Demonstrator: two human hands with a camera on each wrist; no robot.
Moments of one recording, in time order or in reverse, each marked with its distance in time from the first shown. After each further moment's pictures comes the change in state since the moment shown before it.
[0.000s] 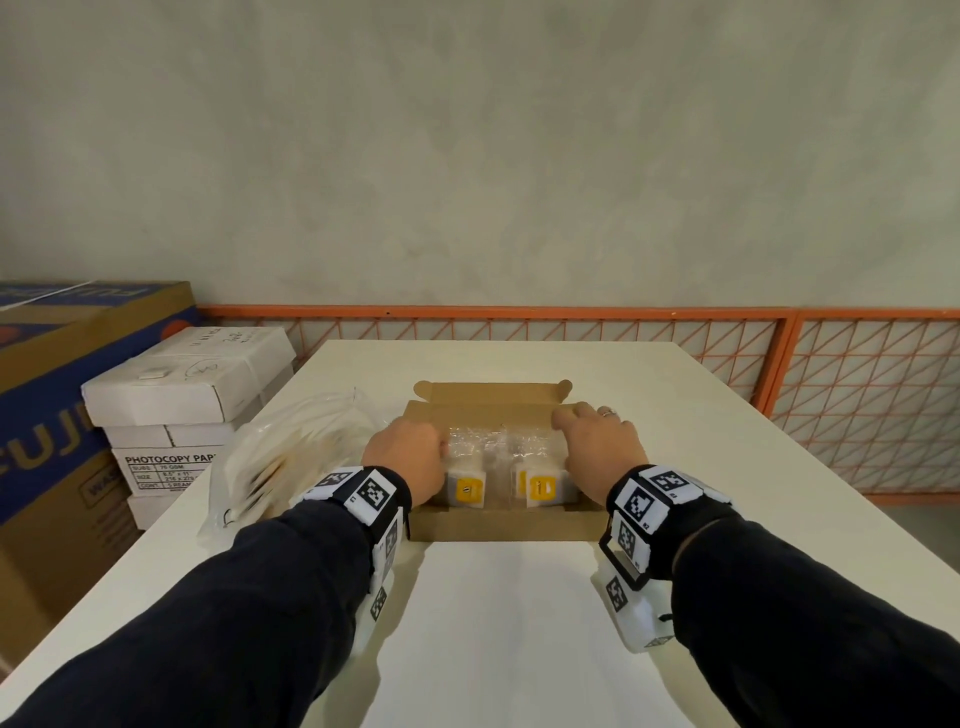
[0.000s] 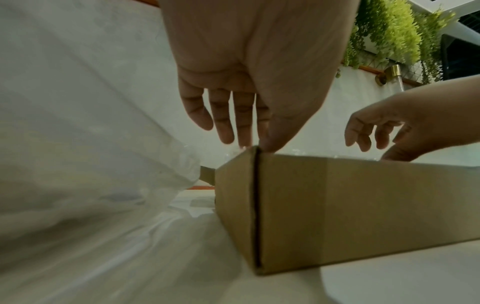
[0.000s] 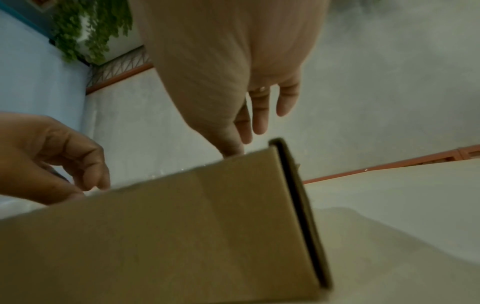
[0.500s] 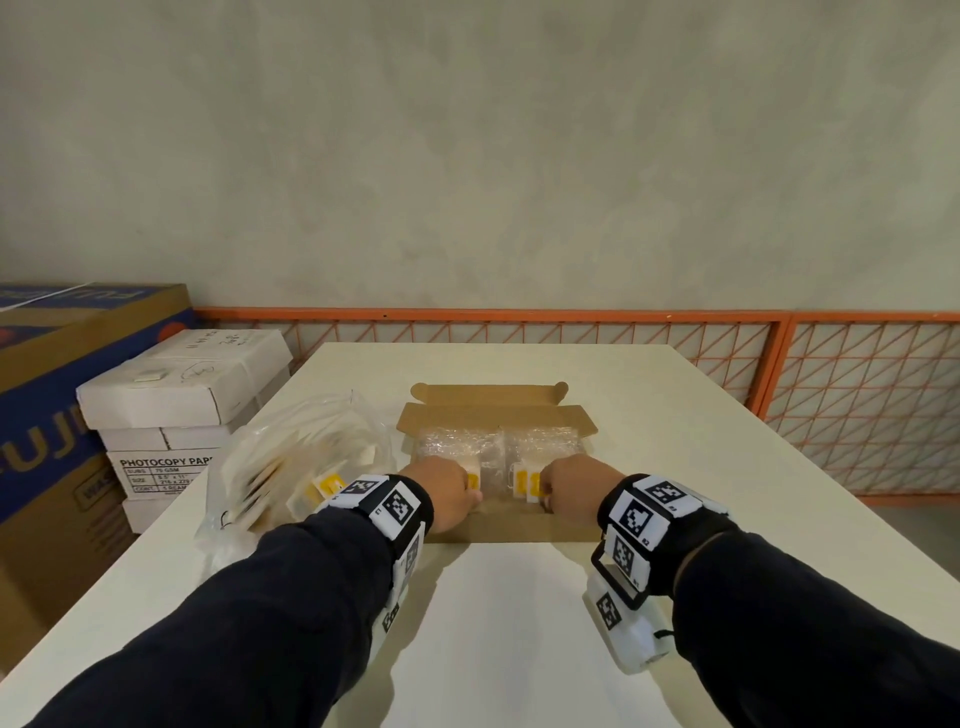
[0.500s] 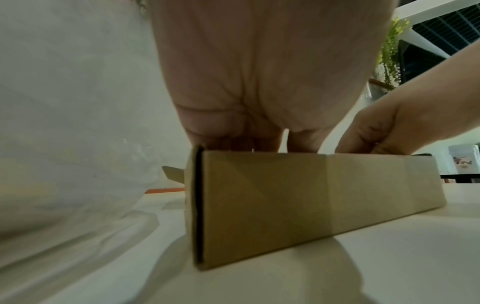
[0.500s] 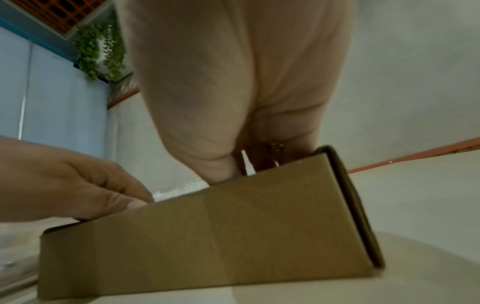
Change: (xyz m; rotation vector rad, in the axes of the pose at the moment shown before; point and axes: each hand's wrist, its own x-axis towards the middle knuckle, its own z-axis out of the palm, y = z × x) left_hand -0.005 0.022 0.014 0.070 -0.335 0.107; right_hand -0.008 -0.015 0.001 -0.016 -0.453 -0.096
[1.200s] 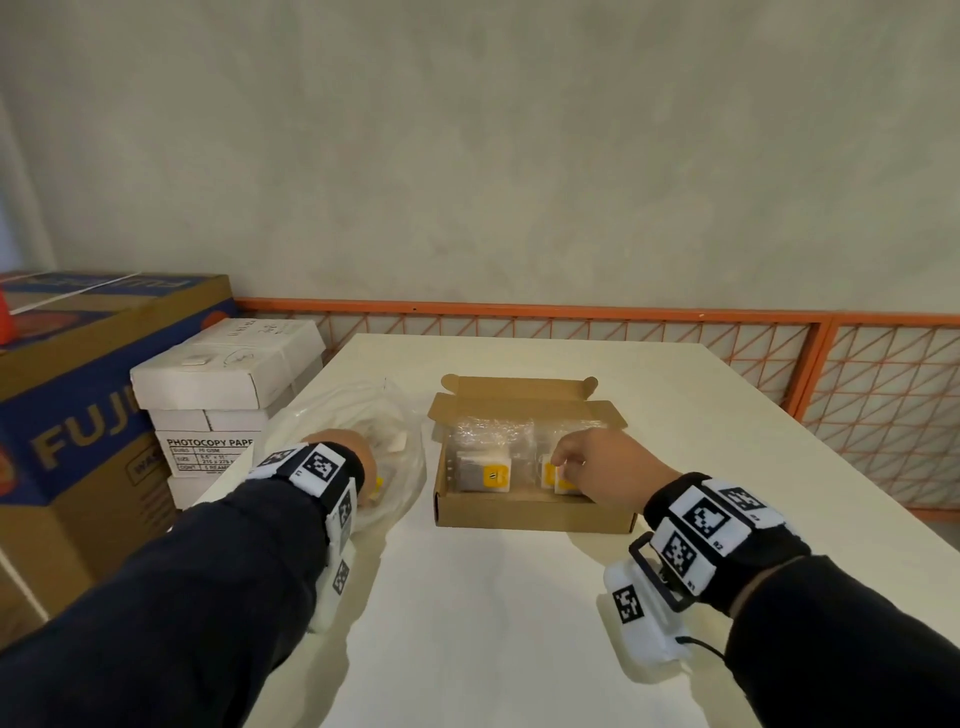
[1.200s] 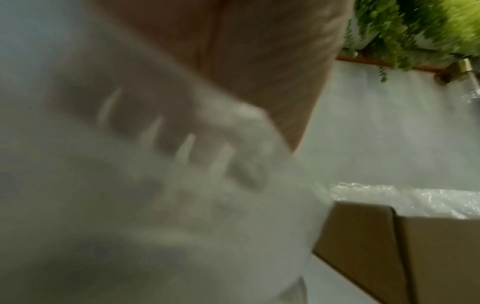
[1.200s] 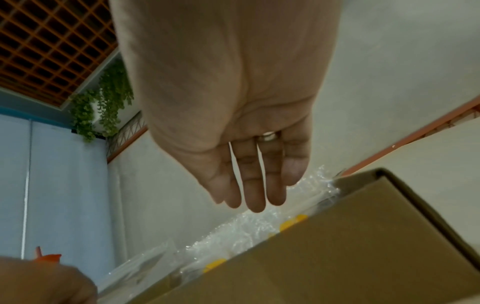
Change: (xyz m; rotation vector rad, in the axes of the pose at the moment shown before) left_hand -0.031 -0.105 -0.003 0.164 -0.010 -0.533; right_hand -0.027 -0.006 -0.016 0.444 0.220 -0.063
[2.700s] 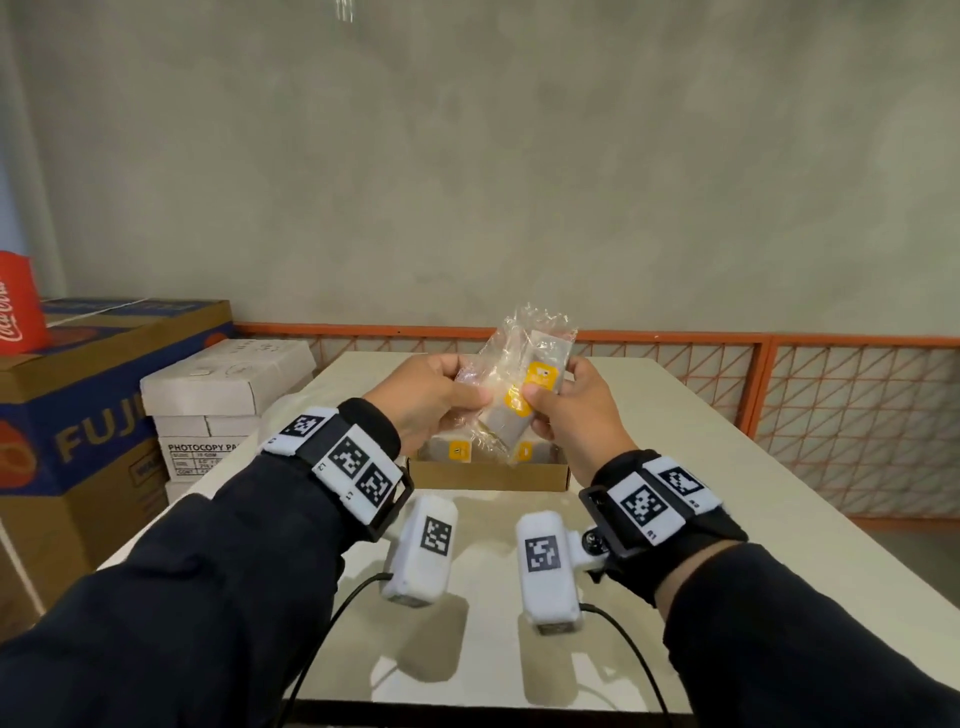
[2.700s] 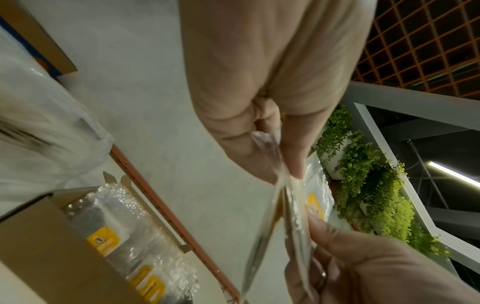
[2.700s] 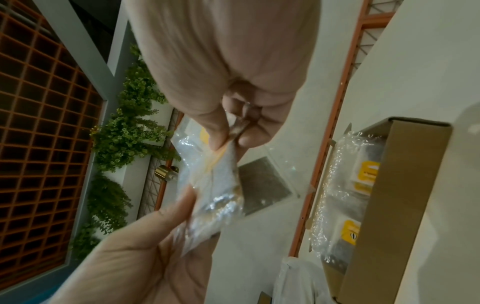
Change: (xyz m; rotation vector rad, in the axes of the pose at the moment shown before) left_hand -0.163 0.073 -0.073 -1.642 -0.074 0.569; right_hand -0.093 -0.039 -0.019 1.223 0.449 -0.049
